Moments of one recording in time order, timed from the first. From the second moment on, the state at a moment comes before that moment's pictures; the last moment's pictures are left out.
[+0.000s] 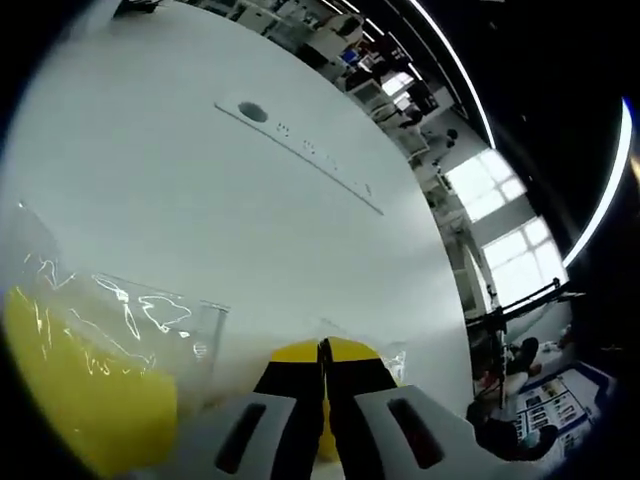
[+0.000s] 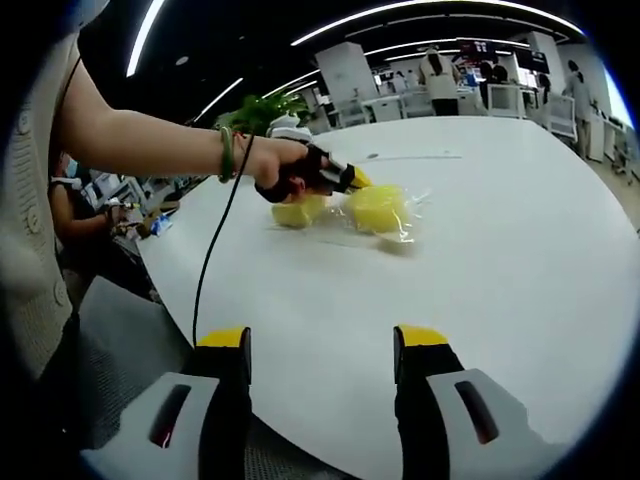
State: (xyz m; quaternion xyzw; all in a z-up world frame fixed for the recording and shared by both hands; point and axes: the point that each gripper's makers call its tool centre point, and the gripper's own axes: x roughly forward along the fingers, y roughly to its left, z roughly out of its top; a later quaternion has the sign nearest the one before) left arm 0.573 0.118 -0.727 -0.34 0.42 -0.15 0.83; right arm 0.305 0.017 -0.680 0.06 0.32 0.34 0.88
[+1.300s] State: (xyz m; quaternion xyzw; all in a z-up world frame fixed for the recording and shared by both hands) left arm 0.530 0.073 -0.608 -0.09 0.31 -0.35 0.88; right arm 0.303 0.018 -0.643 0.02 0.27 0.34 0.90
